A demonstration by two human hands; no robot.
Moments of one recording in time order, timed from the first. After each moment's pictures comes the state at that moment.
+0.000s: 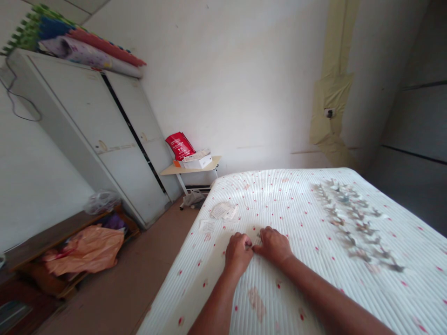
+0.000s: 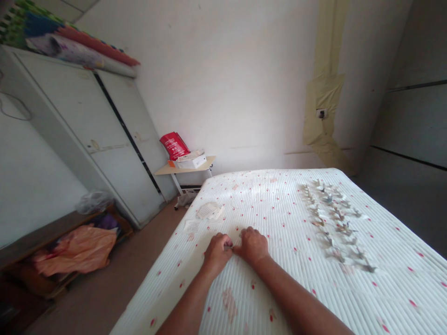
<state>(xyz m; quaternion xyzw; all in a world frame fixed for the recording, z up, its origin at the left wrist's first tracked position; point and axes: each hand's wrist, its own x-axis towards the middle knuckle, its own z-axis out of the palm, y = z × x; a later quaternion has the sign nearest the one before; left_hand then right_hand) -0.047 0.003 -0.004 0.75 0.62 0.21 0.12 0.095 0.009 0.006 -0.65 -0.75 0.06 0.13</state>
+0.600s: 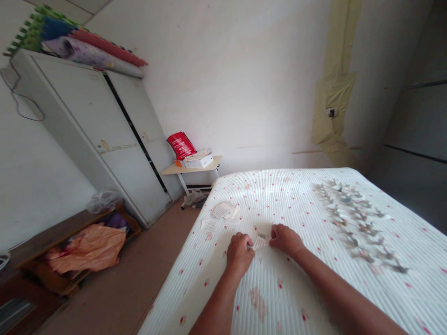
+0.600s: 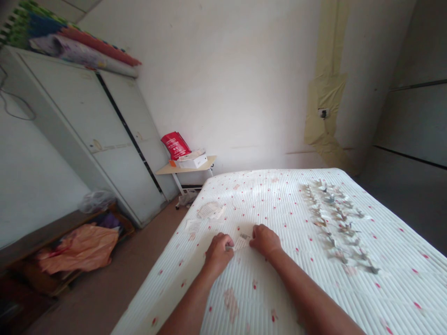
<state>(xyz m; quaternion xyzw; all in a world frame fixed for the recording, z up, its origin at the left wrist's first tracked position) -0.048 0.002 -0.005 0.75 0.62 0.20 0.12 0.132 0.027 0.009 -0.68 -0.71 0.17 0.12</state>
